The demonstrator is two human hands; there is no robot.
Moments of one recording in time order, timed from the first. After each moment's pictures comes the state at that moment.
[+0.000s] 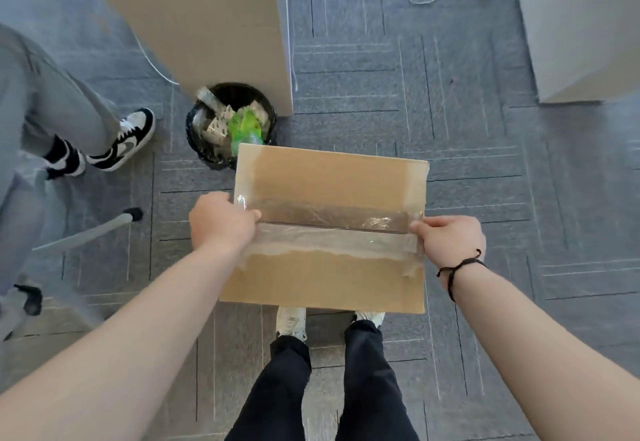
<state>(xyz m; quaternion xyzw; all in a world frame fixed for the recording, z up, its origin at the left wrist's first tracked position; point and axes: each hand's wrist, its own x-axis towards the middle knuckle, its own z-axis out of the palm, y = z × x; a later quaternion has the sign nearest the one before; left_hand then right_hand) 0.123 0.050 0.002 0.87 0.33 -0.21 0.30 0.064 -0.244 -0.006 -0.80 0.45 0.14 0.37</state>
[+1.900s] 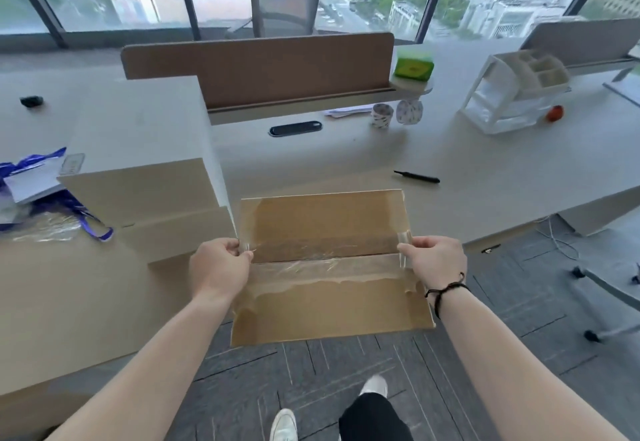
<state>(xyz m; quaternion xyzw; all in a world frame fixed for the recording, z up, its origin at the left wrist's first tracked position) 0.577 -0.443 0.279 0.89 0.12 -0.07 0.43 0.474 -0.737 0.305 -0.79 0.44 -0.11 0.42</state>
